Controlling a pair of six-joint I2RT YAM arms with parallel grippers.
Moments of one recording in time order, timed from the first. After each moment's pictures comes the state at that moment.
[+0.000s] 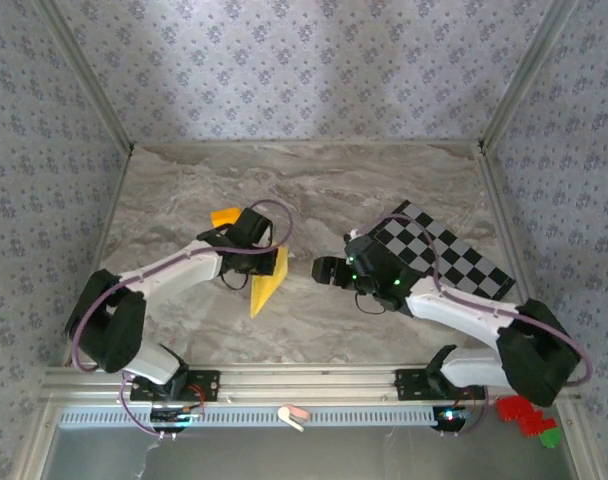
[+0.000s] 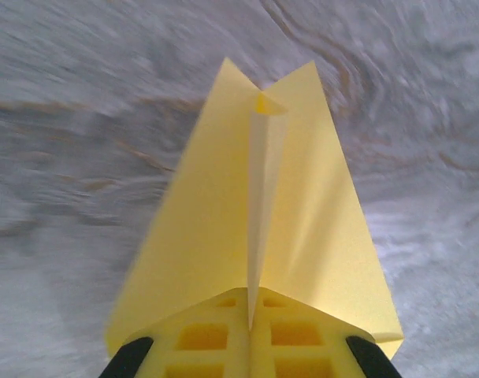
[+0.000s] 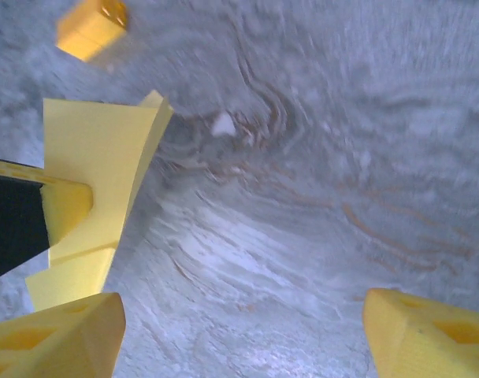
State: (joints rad) left arm -0.64 1.47 0.95 -0.55 0.02 -0.45; right arm 0.76 1.23 0.64 -0.10 -0.03 0.79
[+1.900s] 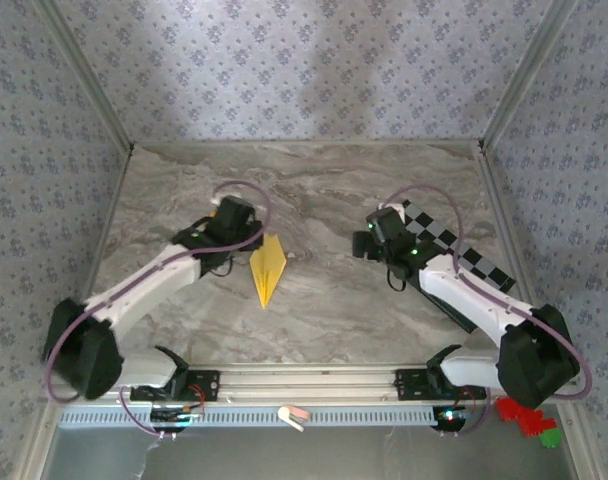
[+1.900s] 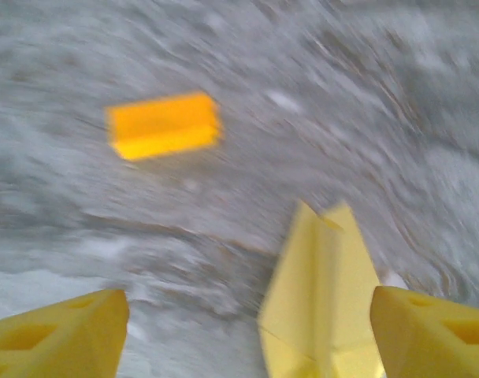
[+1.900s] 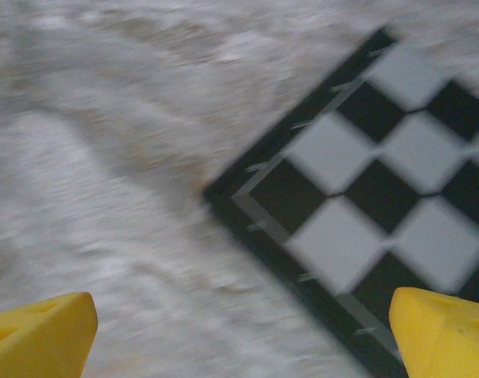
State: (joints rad) left arm -0.56 1.26 0.95 -0.51 -0.39 -0.51; right arm 0.53 1.25 0.83 -0.46 0.41 0.42
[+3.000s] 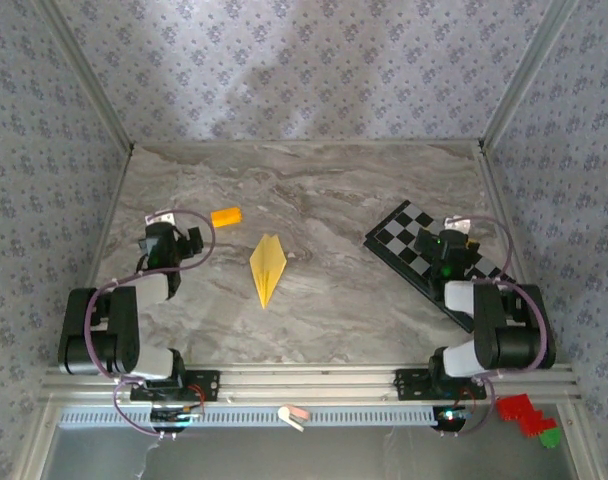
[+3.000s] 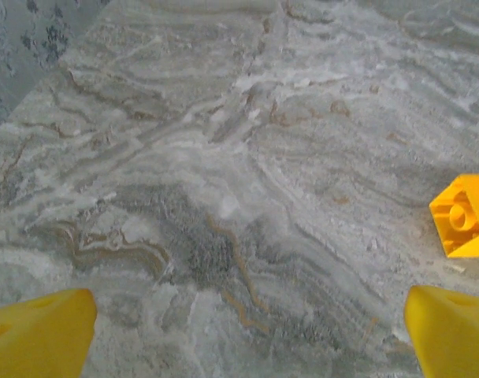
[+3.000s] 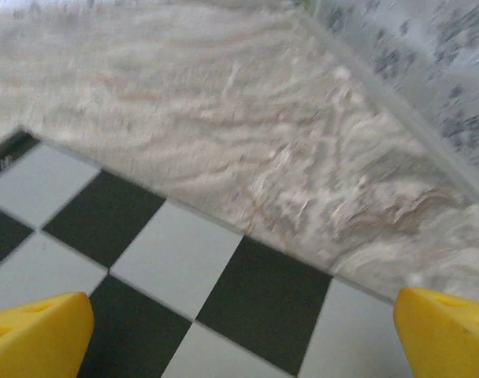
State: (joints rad) left arm 0.02 1.40 0.45 0.43 -0.19 -0.12; right arm -0.02 1.44 0.34 0.64 0.29 0.10
